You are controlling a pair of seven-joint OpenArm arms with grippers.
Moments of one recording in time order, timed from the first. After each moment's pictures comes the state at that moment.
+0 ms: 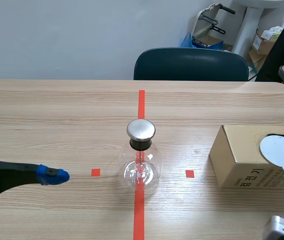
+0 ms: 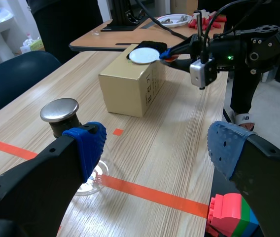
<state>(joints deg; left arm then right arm) 43.6 -58.9 18.1 111.7 -3.4 -17.0 -44.0 -30.8 13.5 18.0 70.2 -69.4 -39.1 34.9</state>
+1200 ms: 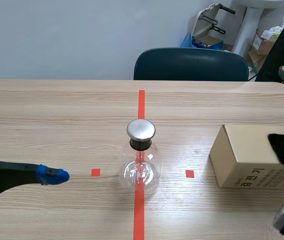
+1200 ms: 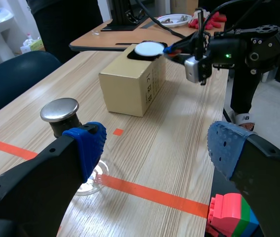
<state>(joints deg) 43.6 -58.9 18.1 111.7 -3.4 -17.0 -44.0 -30.7 13.5 17.9 70.2 -69.1 -39.2 18.7</state>
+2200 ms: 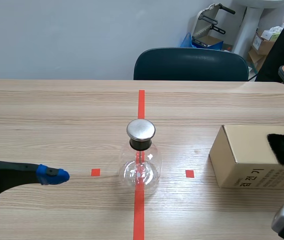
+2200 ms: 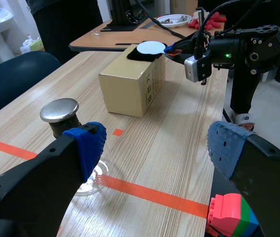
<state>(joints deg) 43.6 -58.9 18.1 111.7 -3.4 -17.0 -44.0 -30.8 13.5 17.9 70.2 -69.1 -39.2 25.1</state>
